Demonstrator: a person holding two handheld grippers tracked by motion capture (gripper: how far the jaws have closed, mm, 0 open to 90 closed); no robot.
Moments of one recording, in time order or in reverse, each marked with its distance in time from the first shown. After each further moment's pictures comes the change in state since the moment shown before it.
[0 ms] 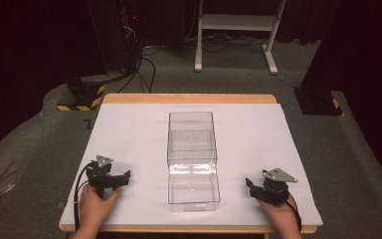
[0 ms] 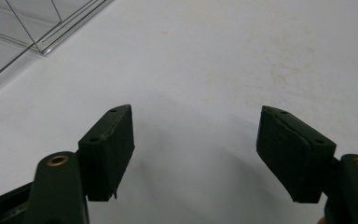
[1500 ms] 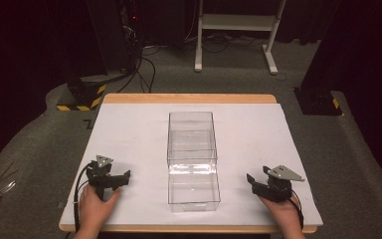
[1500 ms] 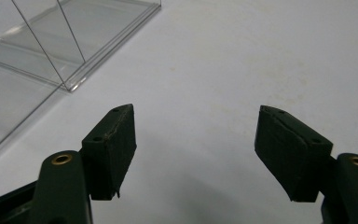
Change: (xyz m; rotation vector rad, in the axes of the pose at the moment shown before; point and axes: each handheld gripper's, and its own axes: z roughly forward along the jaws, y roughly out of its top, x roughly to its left) left arm 0.000 0.000 0.000 0.000 0.000 0.000; right arm -0.004 0.012 -0.014 -0.082 0.043 0.028
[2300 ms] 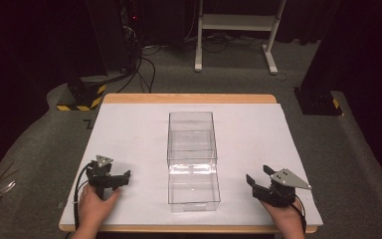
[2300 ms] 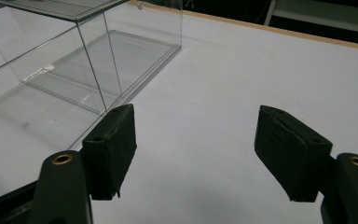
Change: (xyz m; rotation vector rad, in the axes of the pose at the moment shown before) left arm 0.000 0.000 0.000 0.001 -0.001 0.000; right arm 0.020 0.015 -0.031 -0.105 0.020 -0.037
